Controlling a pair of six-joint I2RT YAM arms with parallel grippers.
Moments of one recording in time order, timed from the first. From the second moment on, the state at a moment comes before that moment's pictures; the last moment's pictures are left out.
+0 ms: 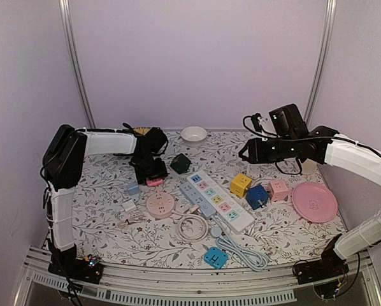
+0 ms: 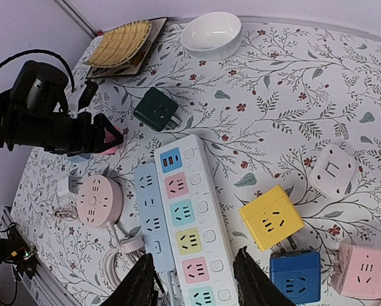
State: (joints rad) left arm -0.56 2.10 1.53 -0.72 -0.12 -0.87; right arm 0.66 1.37 1.18 -0.49 -0.06 0.43
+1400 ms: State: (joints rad) left arm -0.62 1.49 1.21 -0.49 -0.32 -0.69; right arm 0.51 1.43 1.17 -0.43 -0.08 0.44
